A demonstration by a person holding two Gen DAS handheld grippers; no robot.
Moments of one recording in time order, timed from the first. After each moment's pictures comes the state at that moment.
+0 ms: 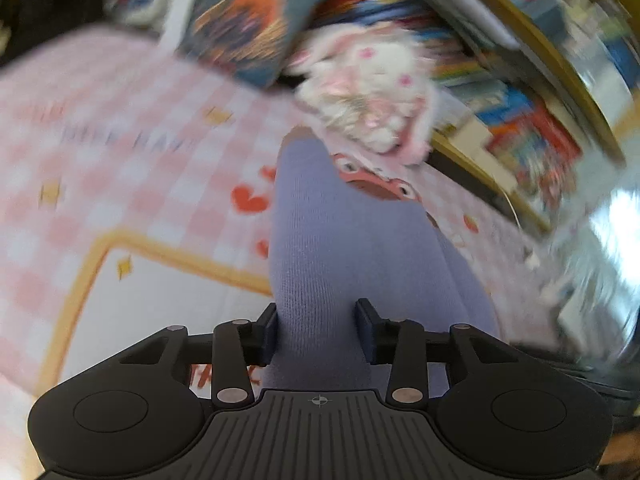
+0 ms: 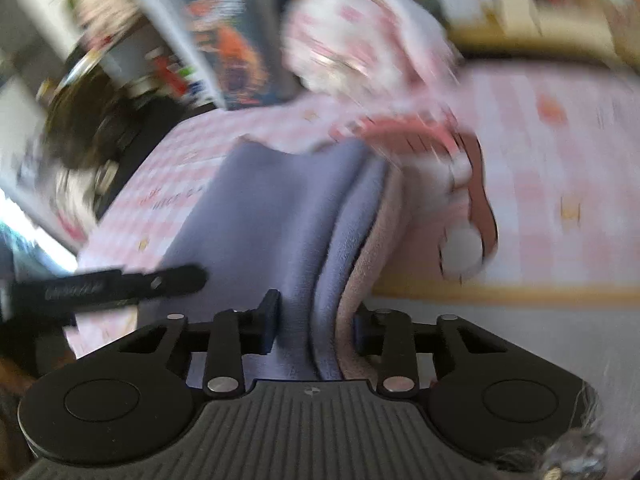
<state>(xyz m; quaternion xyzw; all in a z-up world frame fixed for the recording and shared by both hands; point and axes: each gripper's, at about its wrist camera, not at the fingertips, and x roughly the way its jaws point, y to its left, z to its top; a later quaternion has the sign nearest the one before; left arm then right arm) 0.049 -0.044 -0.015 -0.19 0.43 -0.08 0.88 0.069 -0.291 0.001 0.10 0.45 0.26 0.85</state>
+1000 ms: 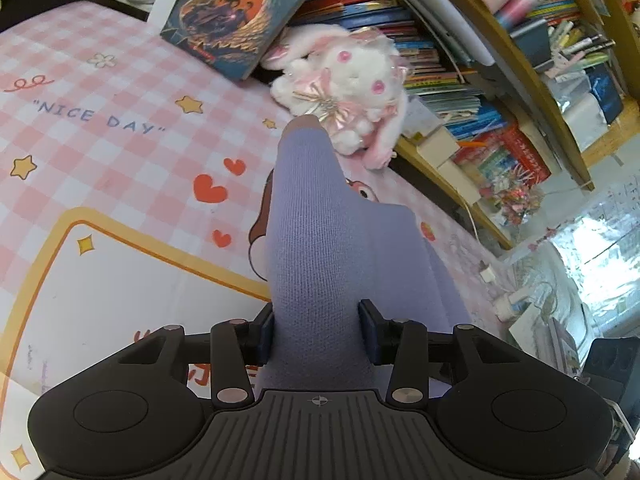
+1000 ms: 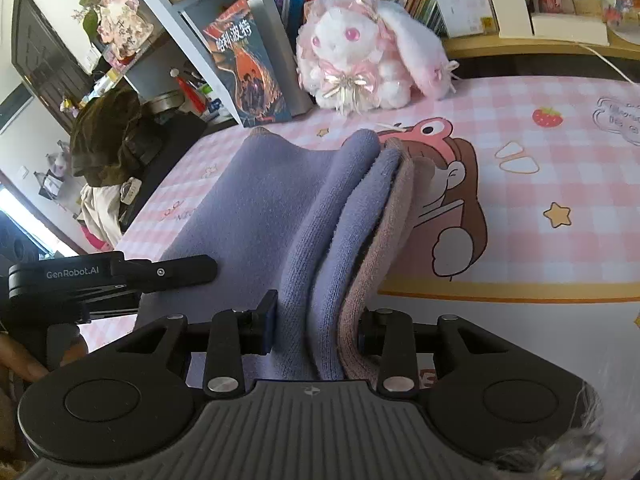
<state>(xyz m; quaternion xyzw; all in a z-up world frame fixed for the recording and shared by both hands) 0.044 -0.040 -0.007 -0.27 0.42 -0.12 0.86 0.062 -0.320 0.007 0.15 0.42 0.28 0.85</state>
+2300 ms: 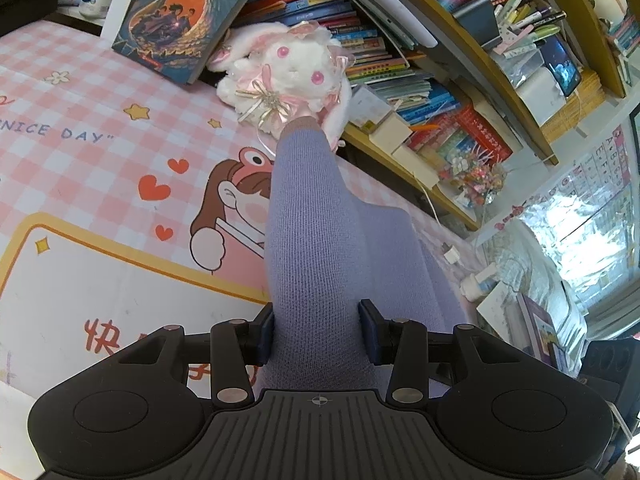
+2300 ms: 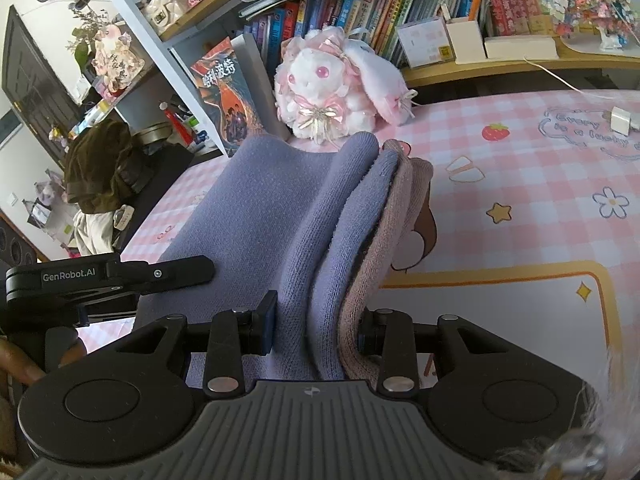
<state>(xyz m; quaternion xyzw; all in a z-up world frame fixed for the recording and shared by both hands) 0.031 -0.070 0.007 -0.26 0.40 -0.17 0.86 0.021 -0.354 0.018 0.16 0.39 0.24 0.87</state>
